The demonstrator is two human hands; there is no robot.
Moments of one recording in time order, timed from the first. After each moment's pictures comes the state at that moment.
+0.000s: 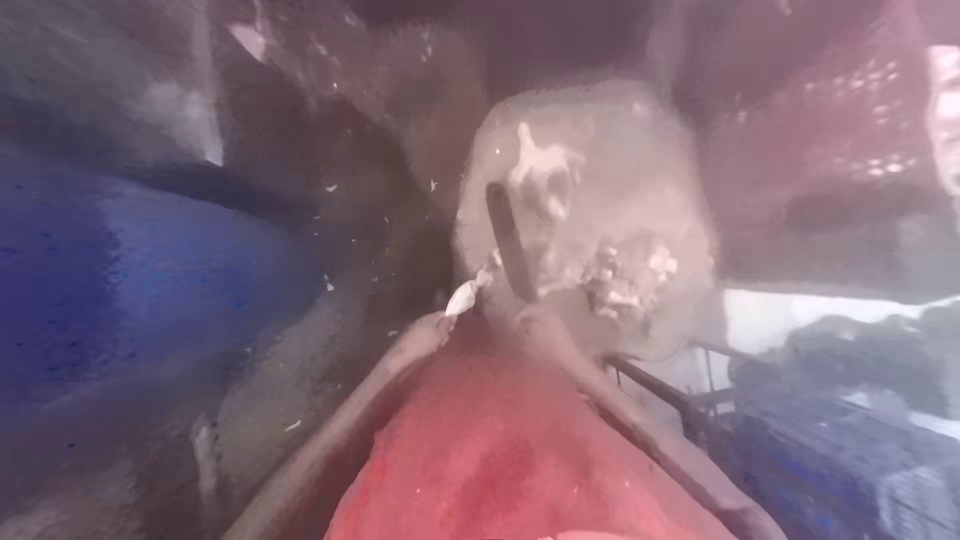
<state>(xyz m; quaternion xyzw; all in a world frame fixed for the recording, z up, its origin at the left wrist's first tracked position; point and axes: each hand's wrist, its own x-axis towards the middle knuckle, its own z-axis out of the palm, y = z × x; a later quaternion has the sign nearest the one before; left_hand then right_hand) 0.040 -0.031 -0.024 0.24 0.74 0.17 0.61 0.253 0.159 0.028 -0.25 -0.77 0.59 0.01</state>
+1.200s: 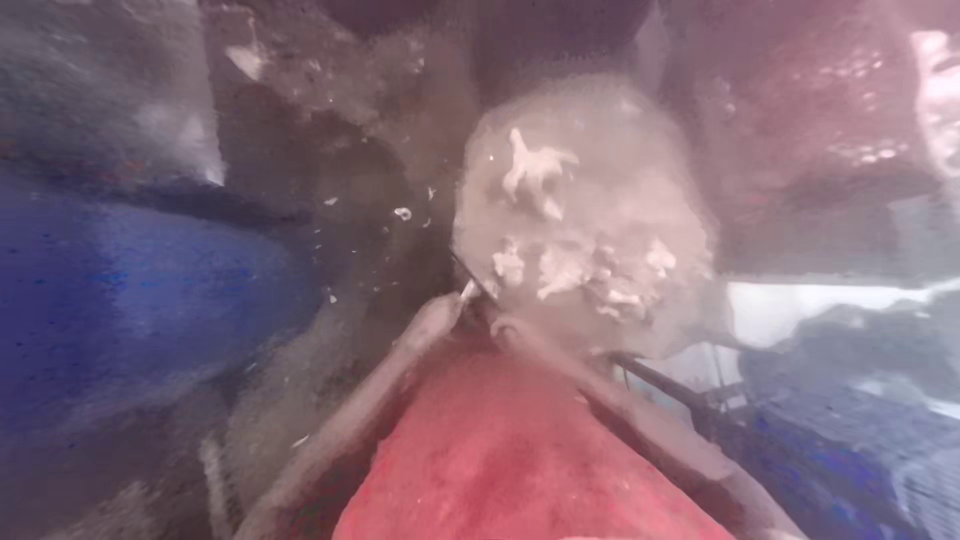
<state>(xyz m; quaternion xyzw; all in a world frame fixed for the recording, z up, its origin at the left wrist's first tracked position) 0.024 0.020 -0.040 0.36 0.78 0.11 0.50 0.233 0.154 -0.013 -0.17 -0.81 0.55 -0.12</state>
